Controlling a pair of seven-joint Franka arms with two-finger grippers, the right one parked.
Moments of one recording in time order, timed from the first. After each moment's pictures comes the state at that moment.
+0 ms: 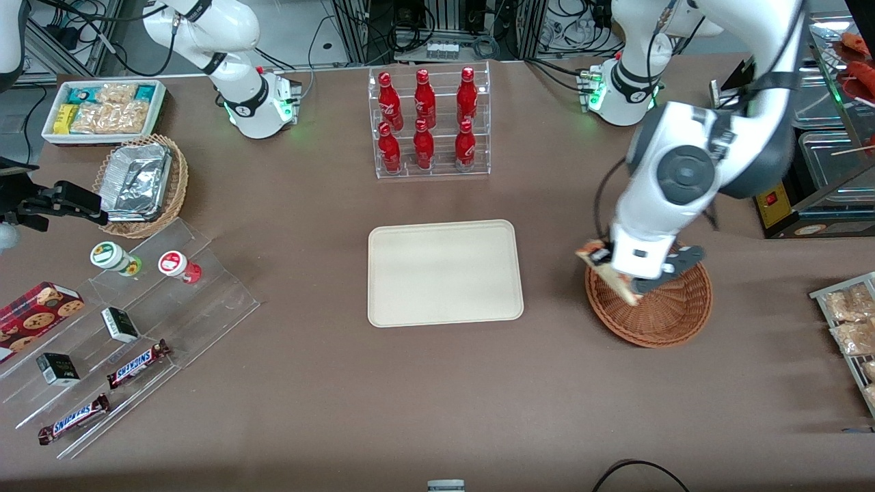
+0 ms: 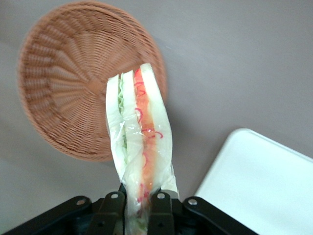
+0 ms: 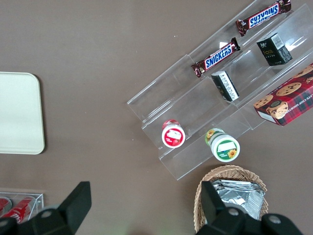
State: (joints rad) arm -0.33 0.22 -0.08 -1.77 0.06 1.89 -0.88
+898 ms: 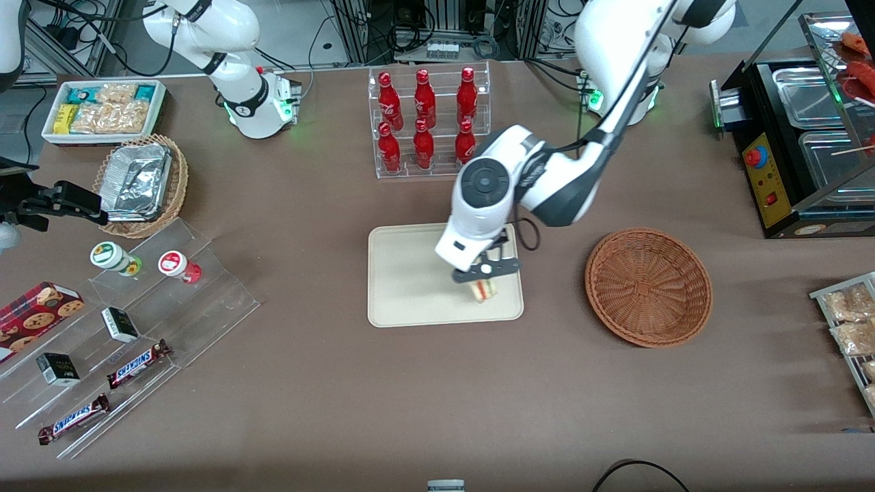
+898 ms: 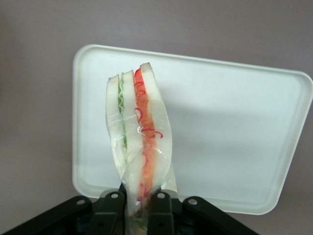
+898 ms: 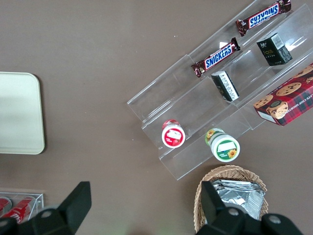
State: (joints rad) arm -0.62 0.57 -0.13 -1.48 -0.01 2.00 -0.89
